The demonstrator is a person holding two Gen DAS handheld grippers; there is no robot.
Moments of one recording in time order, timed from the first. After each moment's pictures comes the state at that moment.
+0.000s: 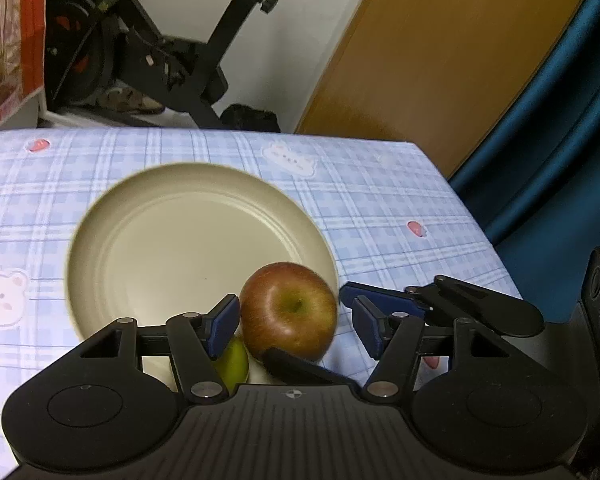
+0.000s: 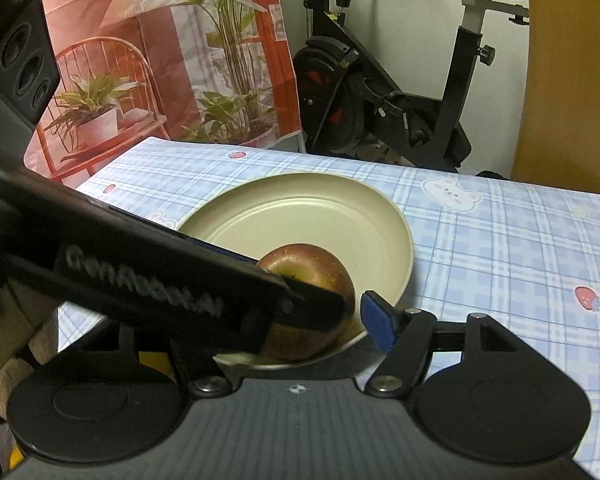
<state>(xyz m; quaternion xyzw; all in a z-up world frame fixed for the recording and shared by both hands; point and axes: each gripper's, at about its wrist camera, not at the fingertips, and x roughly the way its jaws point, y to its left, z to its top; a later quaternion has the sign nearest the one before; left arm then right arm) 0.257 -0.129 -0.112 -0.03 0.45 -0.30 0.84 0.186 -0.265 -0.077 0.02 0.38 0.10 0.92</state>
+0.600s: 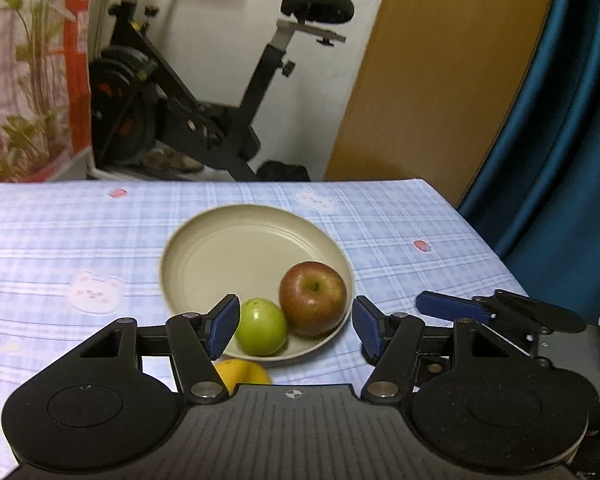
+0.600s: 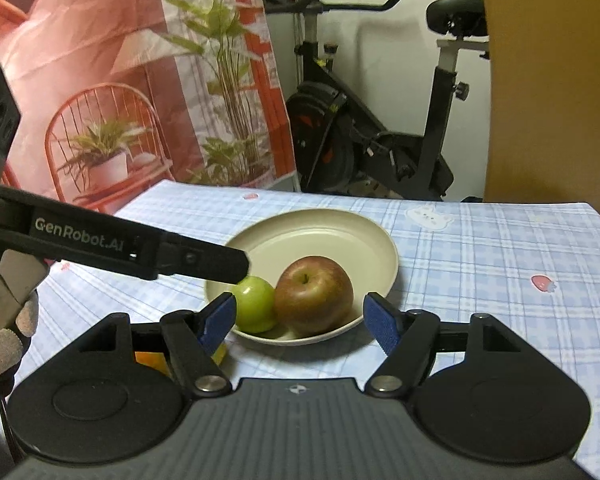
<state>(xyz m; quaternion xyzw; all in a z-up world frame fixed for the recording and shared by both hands) 0.177 -0.090 -0.058 0.00 0.36 -0.25 0.90 0.113 -0.254 -0.034 0.04 0.31 0.08 0.95</state>
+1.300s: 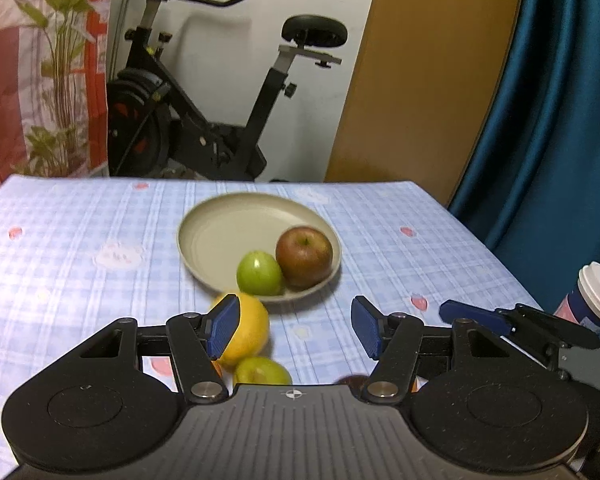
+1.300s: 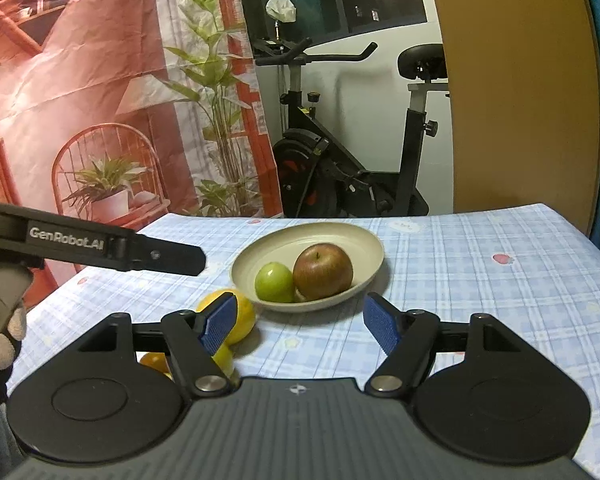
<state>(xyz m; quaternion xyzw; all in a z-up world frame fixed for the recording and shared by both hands) 0.108 -0.075 -0.065 0.00 0.33 -0.24 0.91 0.021 -0.231 -0.034 0.05 0.24 0.05 0.97</state>
